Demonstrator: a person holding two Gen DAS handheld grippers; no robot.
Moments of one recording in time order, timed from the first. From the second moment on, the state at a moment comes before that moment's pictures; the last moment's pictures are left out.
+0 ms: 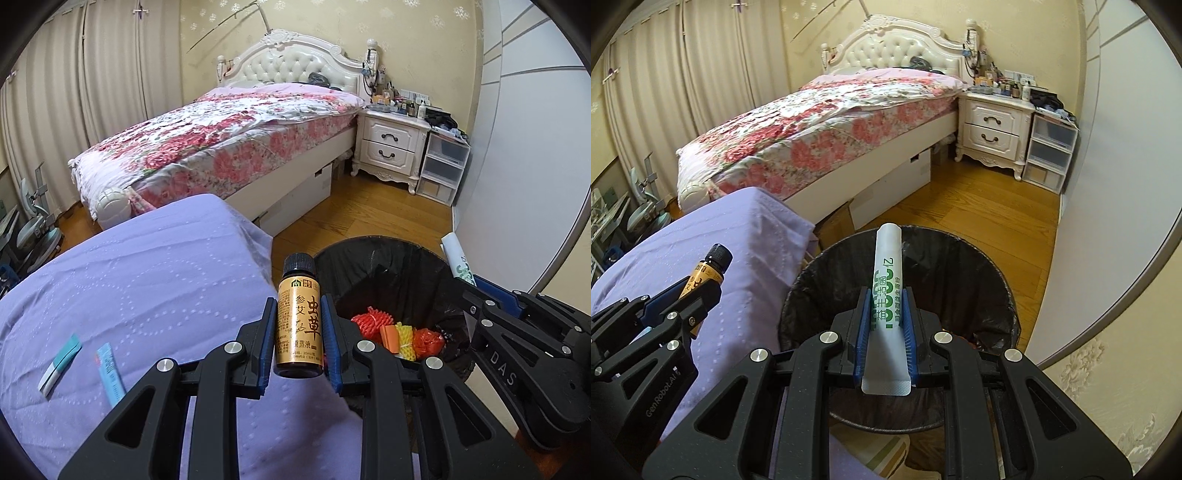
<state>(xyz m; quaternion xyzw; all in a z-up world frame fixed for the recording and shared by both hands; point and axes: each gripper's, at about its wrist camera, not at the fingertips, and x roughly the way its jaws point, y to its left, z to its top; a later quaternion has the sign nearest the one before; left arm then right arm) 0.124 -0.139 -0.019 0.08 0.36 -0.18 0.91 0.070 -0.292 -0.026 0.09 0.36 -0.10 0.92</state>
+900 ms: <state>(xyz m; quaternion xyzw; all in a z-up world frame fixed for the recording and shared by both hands) 0.139 -0.172 -0.030 0.11 0.37 -0.16 0.91 0.082 -0.324 -0.047 0.11 0.37 -0.15 0.91</state>
